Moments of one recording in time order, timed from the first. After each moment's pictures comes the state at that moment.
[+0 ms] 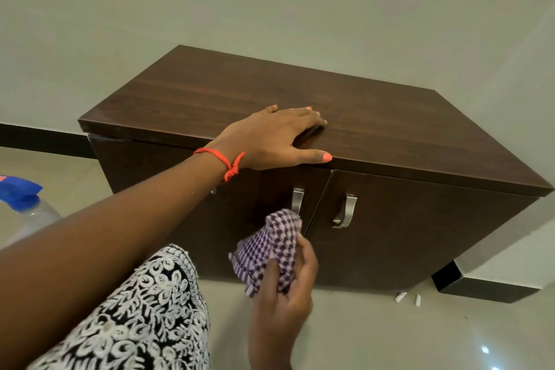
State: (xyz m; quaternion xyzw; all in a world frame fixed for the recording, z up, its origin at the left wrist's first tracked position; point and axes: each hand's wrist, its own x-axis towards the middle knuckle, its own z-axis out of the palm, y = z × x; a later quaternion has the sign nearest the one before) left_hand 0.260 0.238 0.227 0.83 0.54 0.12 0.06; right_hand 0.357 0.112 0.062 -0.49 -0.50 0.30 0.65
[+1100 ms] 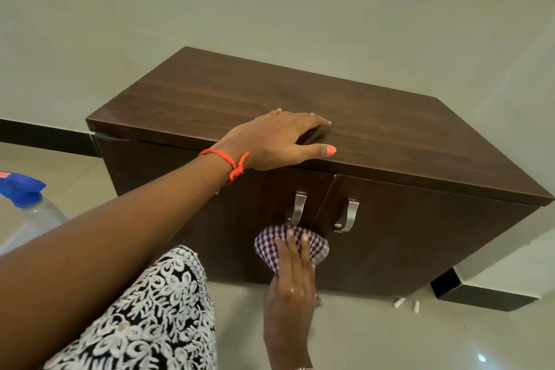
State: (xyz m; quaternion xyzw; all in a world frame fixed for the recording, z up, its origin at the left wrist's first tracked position) left_hand 0.260 0.236 0.229 0.82 0.54 0.17 0.11; right_hand 0.382 0.145 0.024 -0.54 -0.74 -0.04 0.39
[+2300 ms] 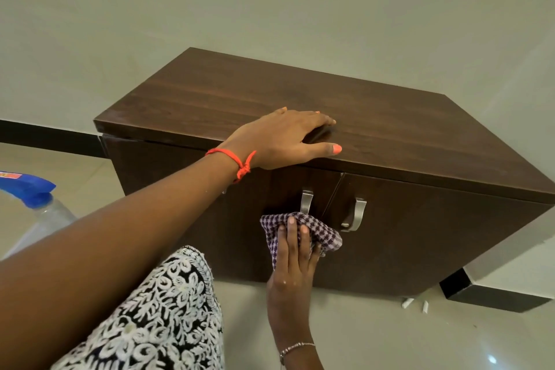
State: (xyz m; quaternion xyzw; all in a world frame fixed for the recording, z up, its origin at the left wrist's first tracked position) left_hand 0.259 0.238 0.228 0.82 0.54 0.16 0.10; right_hand 0.372 0.166 0.008 -0.47 -0.78 -0.09 0.40
